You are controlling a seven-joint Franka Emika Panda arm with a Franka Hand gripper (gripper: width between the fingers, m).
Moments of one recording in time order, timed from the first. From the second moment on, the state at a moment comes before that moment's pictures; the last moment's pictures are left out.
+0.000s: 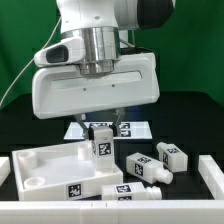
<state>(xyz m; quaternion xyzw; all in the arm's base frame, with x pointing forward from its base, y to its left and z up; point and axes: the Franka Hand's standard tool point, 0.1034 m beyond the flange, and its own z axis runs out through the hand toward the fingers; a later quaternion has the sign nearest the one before) 0.589 -0.007 0.087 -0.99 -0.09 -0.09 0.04</state>
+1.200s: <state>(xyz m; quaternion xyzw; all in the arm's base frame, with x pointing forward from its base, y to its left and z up) 0.593 0.024 0.089 -0.94 0.32 -0.07 0.09</state>
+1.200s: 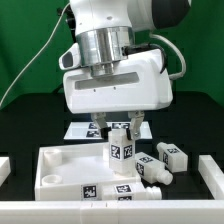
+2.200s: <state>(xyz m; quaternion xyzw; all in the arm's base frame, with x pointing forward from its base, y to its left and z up) 0.595 0.026 0.088 -0.99 -0.10 -0.10 0.04</state>
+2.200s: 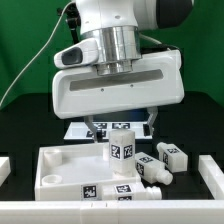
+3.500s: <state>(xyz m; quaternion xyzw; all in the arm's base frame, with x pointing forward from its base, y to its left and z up) 0.602 0.036 0.100 -0.96 -0.27 0.00 0.02</state>
